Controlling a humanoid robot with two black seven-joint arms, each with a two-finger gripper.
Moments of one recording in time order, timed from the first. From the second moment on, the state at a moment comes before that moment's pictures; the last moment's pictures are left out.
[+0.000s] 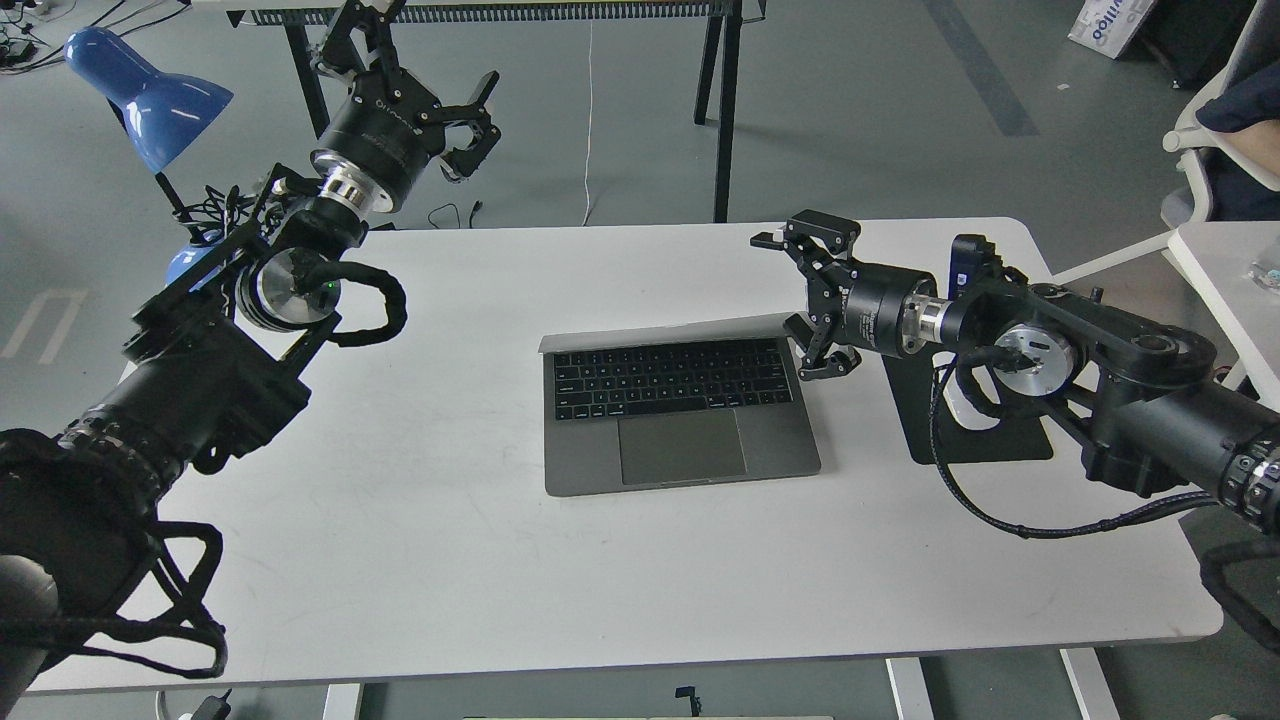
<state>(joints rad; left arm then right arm) -0.94 0.16 -0.83 -0.56 -0.02 -0.48 -0.27 0.97 -0.31 0.24 0.68 -0.15 0.49 0.00</state>
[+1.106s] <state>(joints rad) -0.94 0.16 -0.83 -0.56 -0.02 -0.48 -0.27 0.81 -0.32 0.25 0.67 -0.15 0.48 0.01</state>
